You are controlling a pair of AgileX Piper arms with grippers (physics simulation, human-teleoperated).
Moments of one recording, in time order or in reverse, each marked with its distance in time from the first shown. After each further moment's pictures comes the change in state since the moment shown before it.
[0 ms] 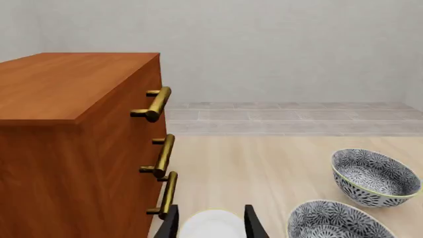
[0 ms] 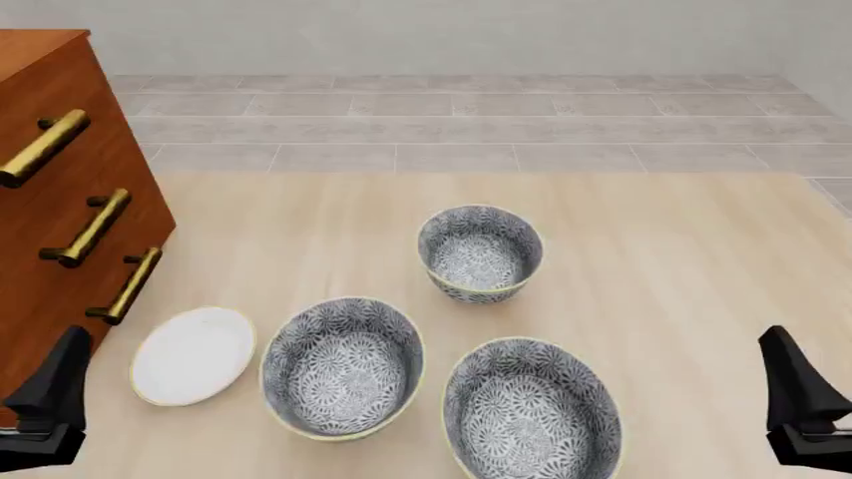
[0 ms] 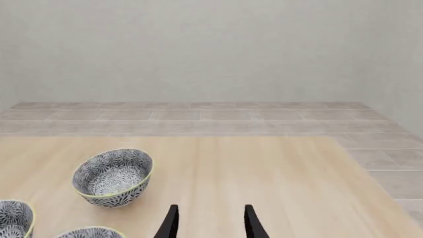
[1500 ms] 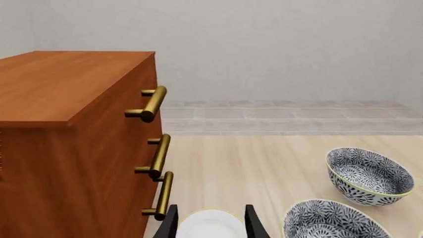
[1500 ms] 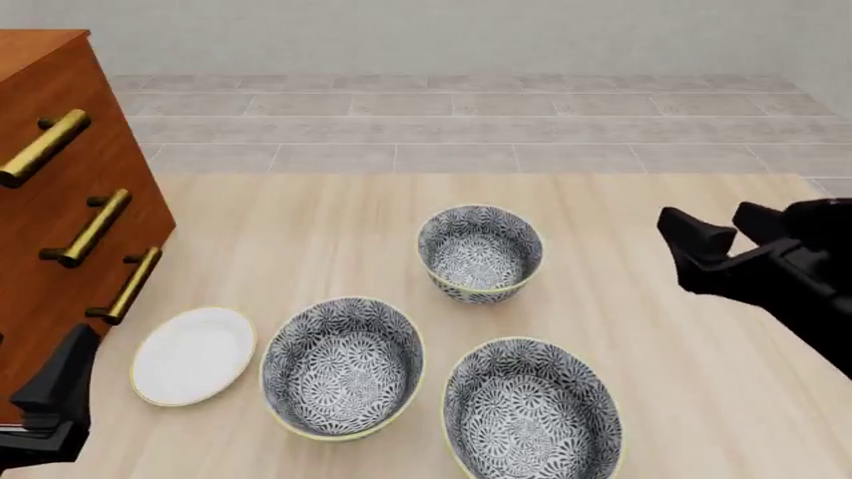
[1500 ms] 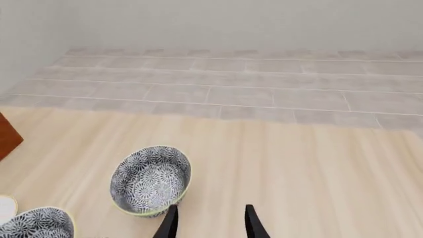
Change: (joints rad) left arm -0.017 0.030 -0.001 -0.022 -0.007; right arm 0.184 0.805 -0.399 -0.150 0.065
